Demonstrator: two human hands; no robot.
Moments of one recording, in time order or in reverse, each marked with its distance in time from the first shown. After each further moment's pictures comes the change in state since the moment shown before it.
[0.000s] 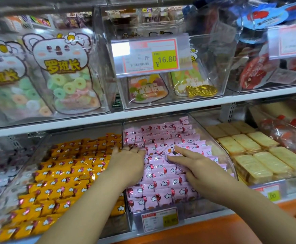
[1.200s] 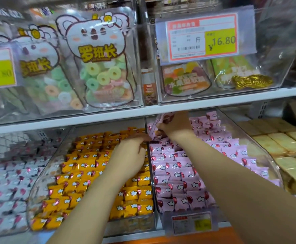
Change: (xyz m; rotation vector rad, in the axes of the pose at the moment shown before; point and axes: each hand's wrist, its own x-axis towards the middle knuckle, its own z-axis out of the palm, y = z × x) left_hand -0.012 -0.056 0.013 -0.617 0.350 -0.091; right_hand 0.162 -0.057 0.020 0.484 0.389 0.280
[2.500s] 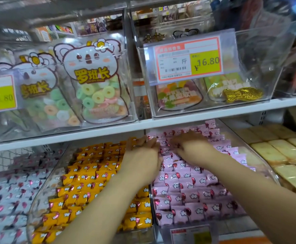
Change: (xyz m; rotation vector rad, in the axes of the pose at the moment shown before) left_hand 0.014 0.037 0.000 0.576 -0.110 0.155; right_hand -0.015 0.037 -0.038 -0.695 -0.284 -0.364
